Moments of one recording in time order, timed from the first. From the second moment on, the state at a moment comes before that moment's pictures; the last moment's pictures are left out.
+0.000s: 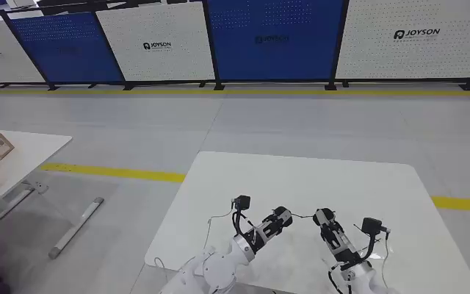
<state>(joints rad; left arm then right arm) 1.46 -1.22 -0.98 -1.69 0.18 -0.16 -0.07 -1.58 -1.19 1.17 -1.69 -0.45 -0.31 -0.05</state>
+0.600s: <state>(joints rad) 1.46 -1.23 -0.96 -1.69 0.24 -0.14 -0.08 -1.59 -1.20 1.17 -1.69 -0.48 -0.30 -0.04</state>
